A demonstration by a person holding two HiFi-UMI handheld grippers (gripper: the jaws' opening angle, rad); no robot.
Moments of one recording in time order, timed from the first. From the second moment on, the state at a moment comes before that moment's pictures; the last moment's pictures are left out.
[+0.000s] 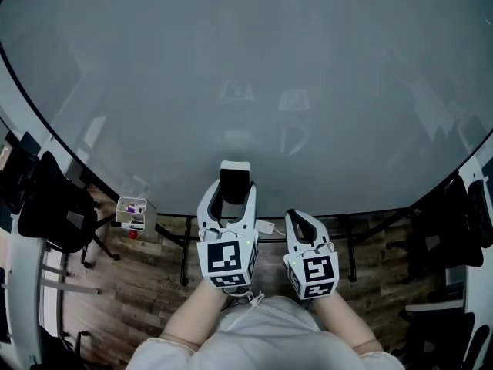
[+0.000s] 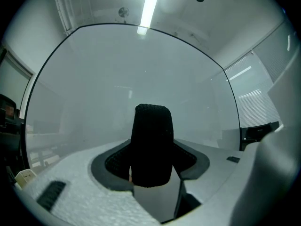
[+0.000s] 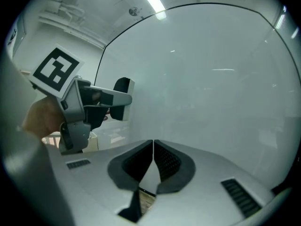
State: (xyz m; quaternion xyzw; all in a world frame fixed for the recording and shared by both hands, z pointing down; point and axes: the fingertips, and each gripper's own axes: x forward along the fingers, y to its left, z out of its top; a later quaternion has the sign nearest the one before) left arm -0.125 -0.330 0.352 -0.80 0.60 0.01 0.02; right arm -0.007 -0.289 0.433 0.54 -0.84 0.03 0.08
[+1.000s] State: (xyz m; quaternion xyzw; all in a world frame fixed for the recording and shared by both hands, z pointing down) left arm -0.131 -0.278 0.417 -0.82 0.58 -0.04 -0.04; right arm -0.021 -0.263 0.429 0.55 -0.83 0.03 0.06
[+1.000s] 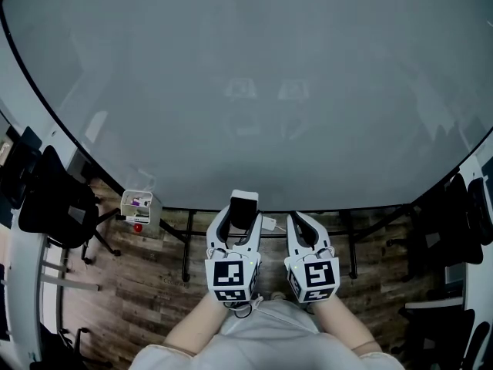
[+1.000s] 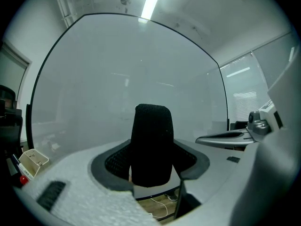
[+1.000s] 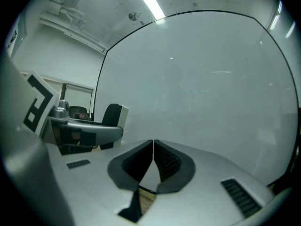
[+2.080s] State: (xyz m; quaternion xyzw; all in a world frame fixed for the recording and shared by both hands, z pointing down) left arm -0.128 -0.342 0.358 -0.81 0.58 0.00 0.02; right arm -0.020 -0.301 0.413 0.54 -0.84 0.01 0.04
